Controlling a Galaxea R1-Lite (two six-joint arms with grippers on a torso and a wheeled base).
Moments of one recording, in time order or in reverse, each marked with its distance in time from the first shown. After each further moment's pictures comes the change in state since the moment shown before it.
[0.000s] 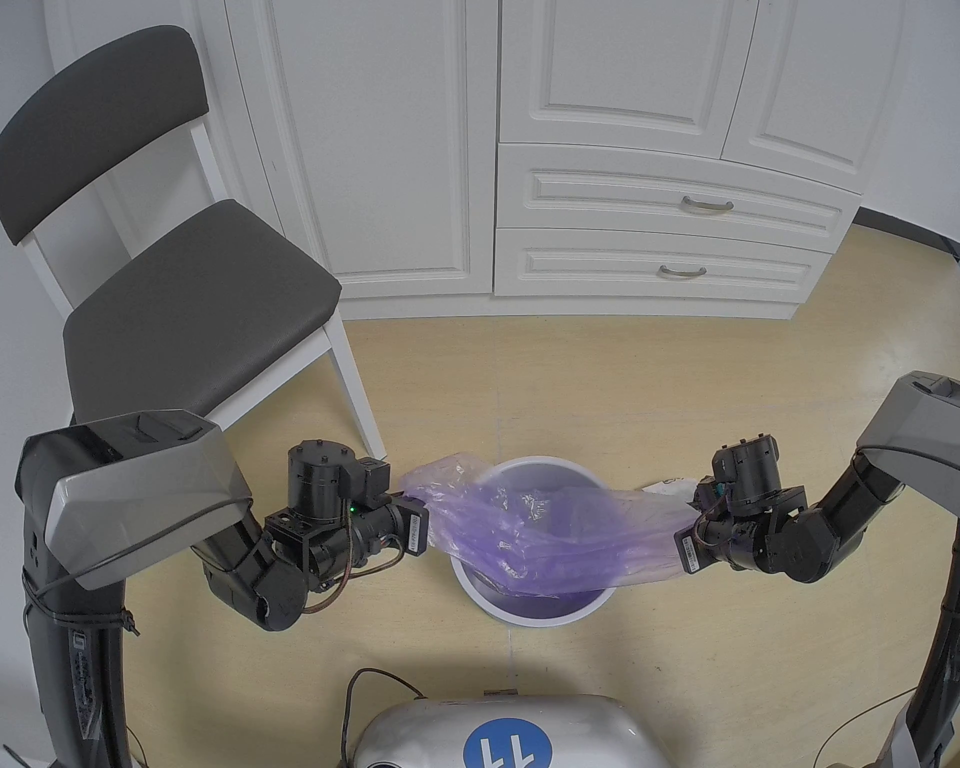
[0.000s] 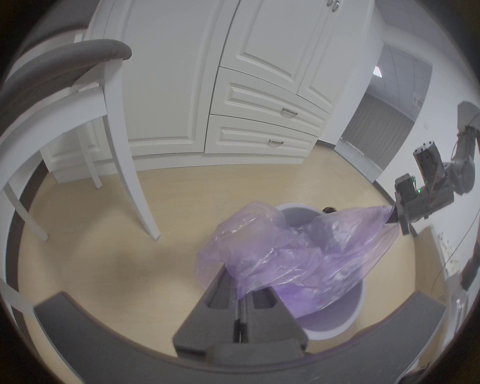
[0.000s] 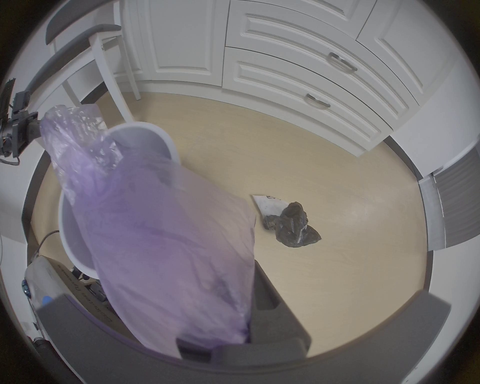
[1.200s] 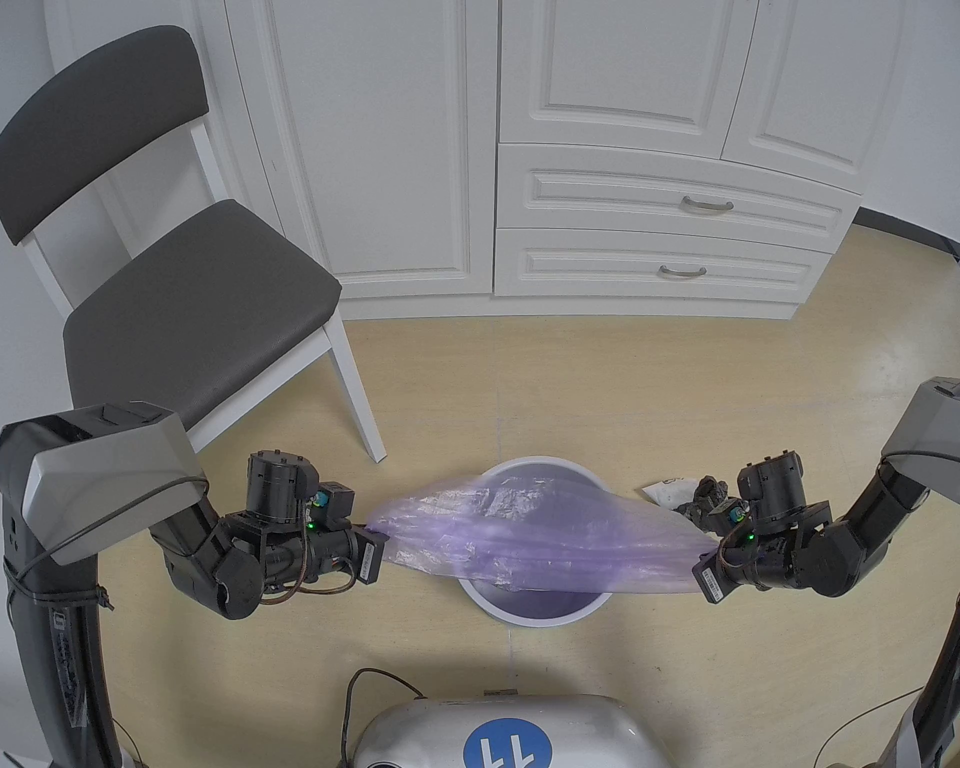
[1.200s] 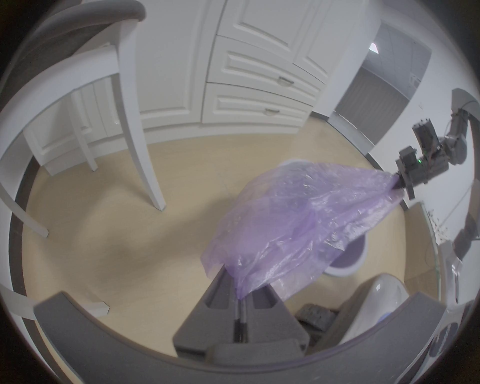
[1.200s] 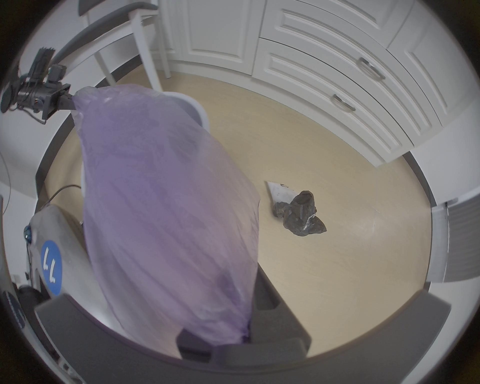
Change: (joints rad) left arm 0.128 -0.033 0.069 0.172 -0.173 0.145; right arm -0.034 -0.067 0.133 0.003 0.111 -0.186
